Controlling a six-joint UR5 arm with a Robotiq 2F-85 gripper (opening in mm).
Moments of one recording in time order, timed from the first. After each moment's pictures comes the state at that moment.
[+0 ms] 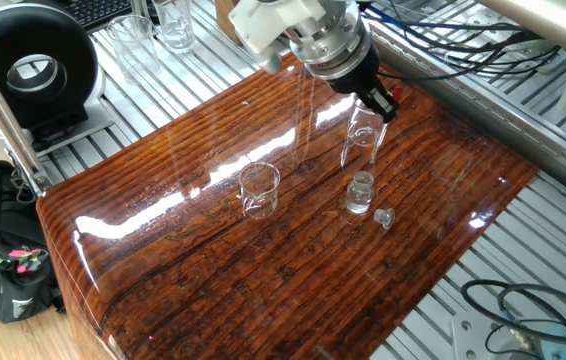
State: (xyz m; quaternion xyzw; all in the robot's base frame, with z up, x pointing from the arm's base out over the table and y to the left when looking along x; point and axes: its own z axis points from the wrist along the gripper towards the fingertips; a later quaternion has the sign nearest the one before) arm 0.405 -0.065 0.210 0.58 -0.75 0.16 0.27
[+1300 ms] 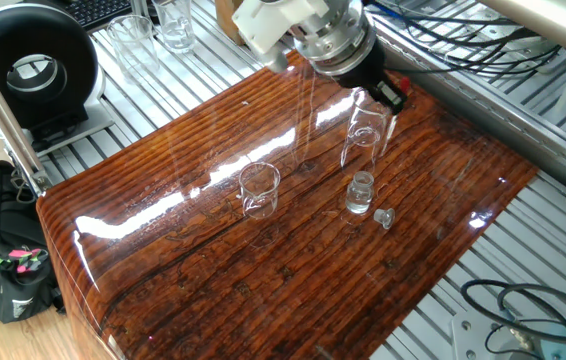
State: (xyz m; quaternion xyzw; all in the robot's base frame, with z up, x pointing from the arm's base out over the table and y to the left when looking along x) arm 0.397 -0.034 0.226 0.55 -0.77 0.16 0.28
